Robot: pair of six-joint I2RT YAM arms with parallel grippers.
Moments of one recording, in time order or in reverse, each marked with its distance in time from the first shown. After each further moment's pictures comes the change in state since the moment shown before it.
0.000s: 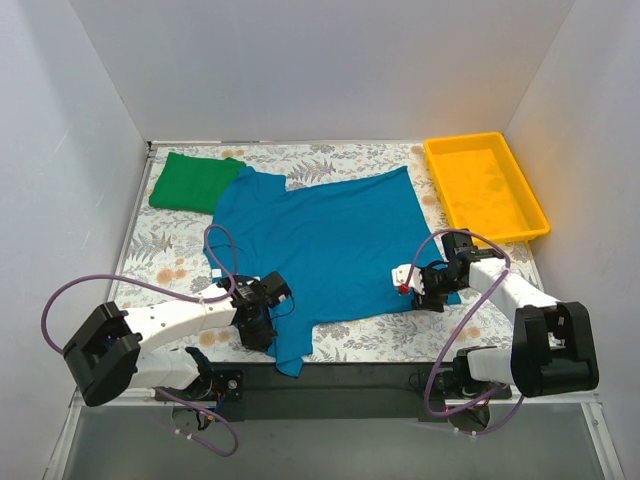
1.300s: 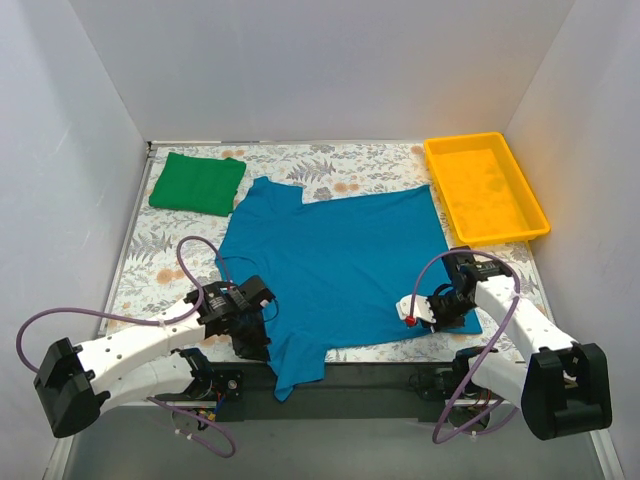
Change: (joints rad) left arm -0.023 -0.267 -0.011 -0.100 0.182 -0.013; right arm 0.060 -0.166 -0.033 -0.338 0.199 -0.095
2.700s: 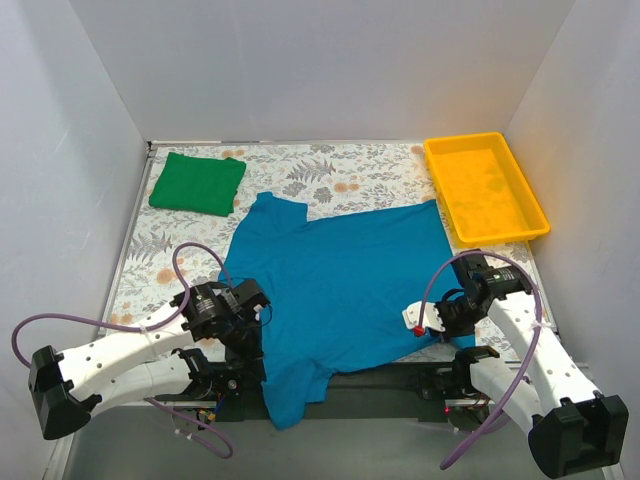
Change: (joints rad) left arm -0.066 -0.086 0.086 -0.200 0.217 0.042; right arm 0.034 -0.223 0.083 -0.288 -0.005 0.001
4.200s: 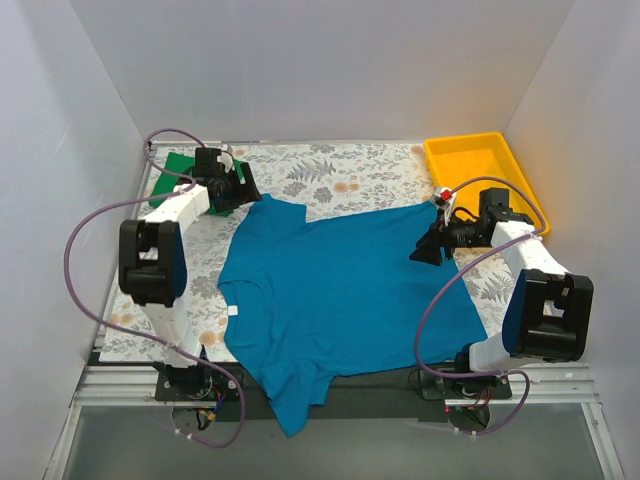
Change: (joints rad) left arm 0.891 0.941 0.622 0.878 -0.105 0.790; right arm -0.346 0.597 0.288 0.655 -0.643 0.818
